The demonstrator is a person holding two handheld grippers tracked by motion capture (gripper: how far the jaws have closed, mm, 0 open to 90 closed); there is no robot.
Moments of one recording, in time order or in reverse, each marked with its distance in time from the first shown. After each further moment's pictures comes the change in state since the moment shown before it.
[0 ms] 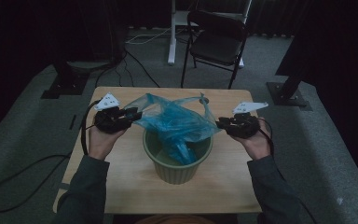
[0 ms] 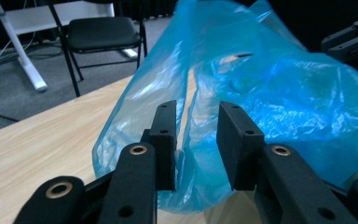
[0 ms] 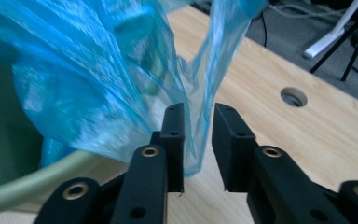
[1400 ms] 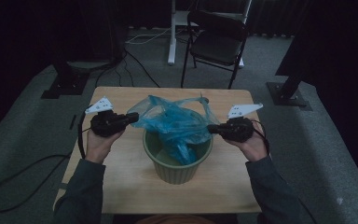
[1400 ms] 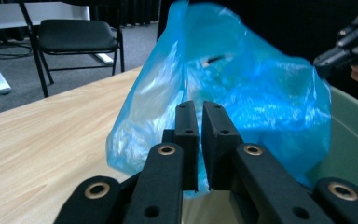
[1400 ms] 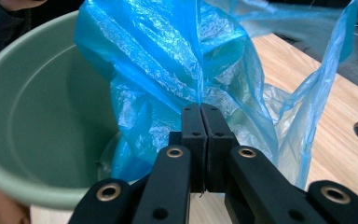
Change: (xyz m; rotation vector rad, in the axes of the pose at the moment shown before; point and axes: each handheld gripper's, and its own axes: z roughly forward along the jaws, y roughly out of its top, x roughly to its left) left arm 0.007 -0.019 -0.008 -0.033 -0.103 -0.045; right arm 0.018 0.006 0.002 -0.033 0.234 -0.077
